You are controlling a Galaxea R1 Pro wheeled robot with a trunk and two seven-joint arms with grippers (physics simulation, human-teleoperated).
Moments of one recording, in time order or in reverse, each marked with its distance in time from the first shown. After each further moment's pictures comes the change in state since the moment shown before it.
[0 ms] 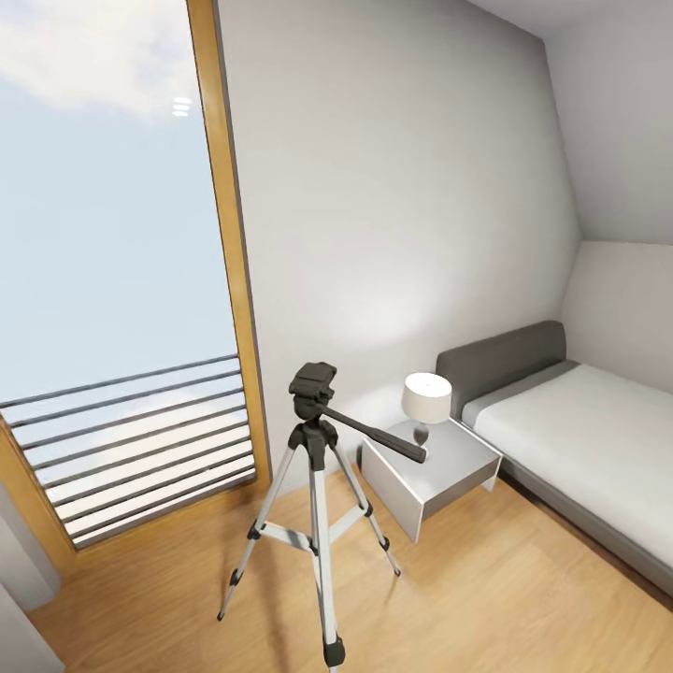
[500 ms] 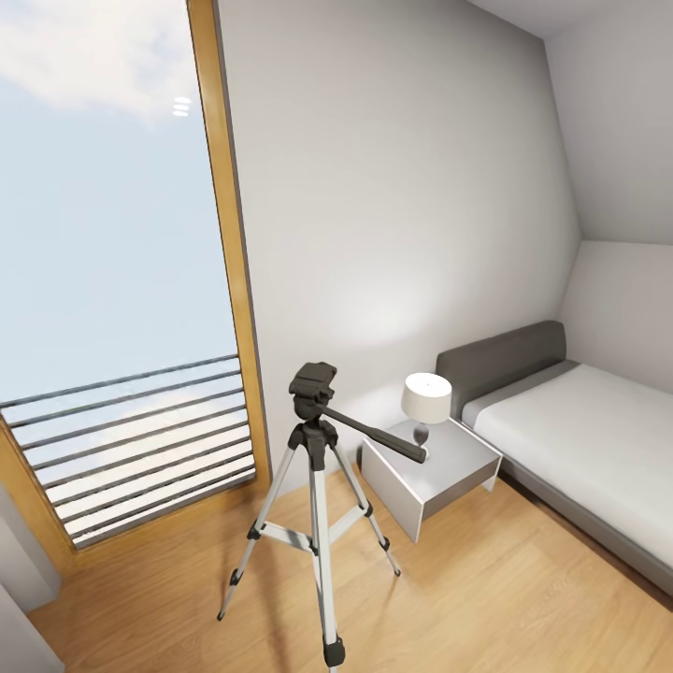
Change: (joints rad) left arm 0.000 0.000 -0.001 0.000 0.000 -0.001 0.000; right arm 0.000 0.000 0.000 0.000 0.001 0.000 0.007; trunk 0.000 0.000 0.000
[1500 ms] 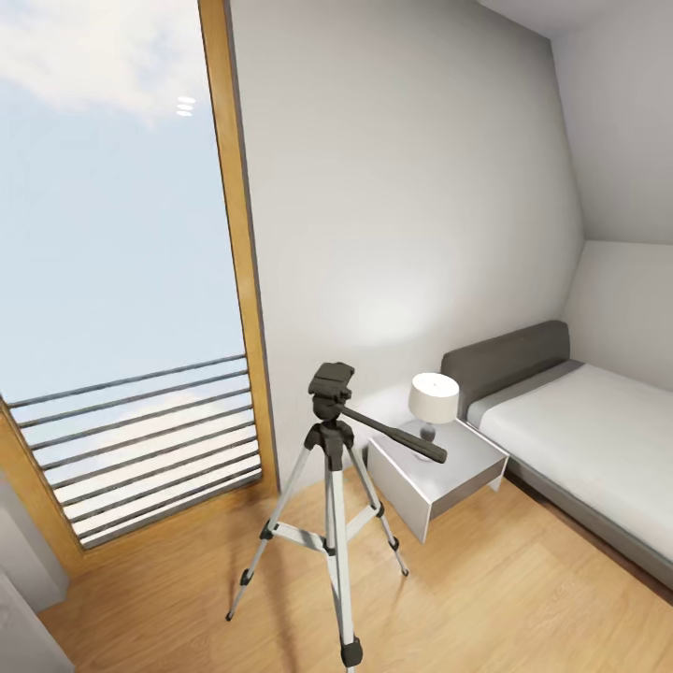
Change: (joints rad) left arm 0.000 -0.003 0.000 0.000 0.000 0.000 0.000; right arm 0.000 0.008 0.000 0.000 -0.001 0.009 -0.007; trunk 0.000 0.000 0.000
